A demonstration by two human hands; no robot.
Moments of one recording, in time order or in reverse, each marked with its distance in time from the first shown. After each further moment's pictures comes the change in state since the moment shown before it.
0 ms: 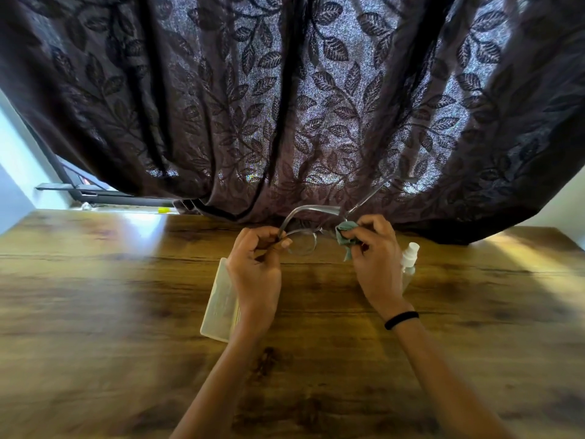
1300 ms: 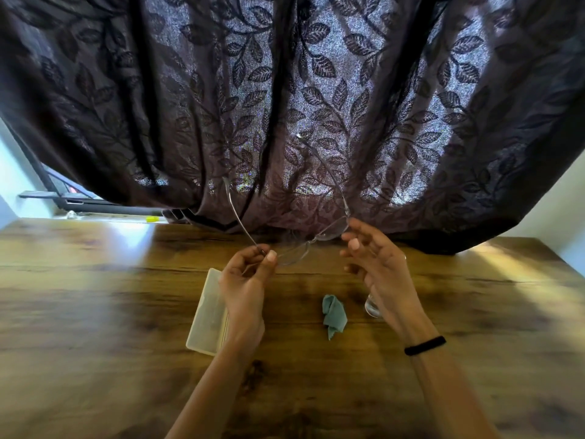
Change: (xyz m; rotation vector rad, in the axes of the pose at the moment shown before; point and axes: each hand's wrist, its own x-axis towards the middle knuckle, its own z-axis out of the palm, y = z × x) left_hand -0.007 -0.013 0.003 -0.433 -0.060 -0.499; right_hand 0.004 -0.013 -0.044 1.023 -0.272 0.611
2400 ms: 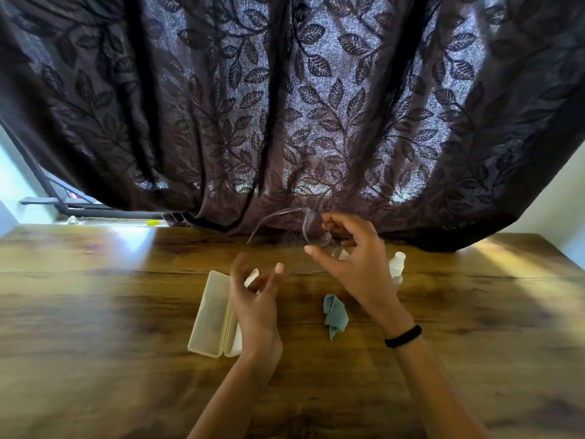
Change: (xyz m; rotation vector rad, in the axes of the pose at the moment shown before) left_hand -0.020 -0.007 0.007 -0.012 0.087 -0.208; right_hand 0.004 -0.011 0.032 -0.718 0.069 -0.412
